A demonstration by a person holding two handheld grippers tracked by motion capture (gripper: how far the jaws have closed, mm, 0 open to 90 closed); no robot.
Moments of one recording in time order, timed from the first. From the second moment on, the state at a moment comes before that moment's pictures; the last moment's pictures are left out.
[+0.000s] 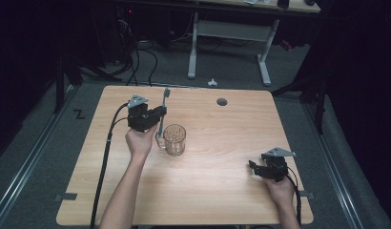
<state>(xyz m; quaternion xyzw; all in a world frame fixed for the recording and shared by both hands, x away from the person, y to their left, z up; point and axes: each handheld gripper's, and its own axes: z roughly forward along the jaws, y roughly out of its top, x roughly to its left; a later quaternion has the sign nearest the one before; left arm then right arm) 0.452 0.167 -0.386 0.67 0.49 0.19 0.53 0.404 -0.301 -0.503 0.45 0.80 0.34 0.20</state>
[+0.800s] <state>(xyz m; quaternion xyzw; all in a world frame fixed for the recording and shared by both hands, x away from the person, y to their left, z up) 0.438 0.173 -0.388 0.68 0.49 0.19 0.52 0.404 -0.301 -0.503 0.45 0.80 0.34 0.20</state>
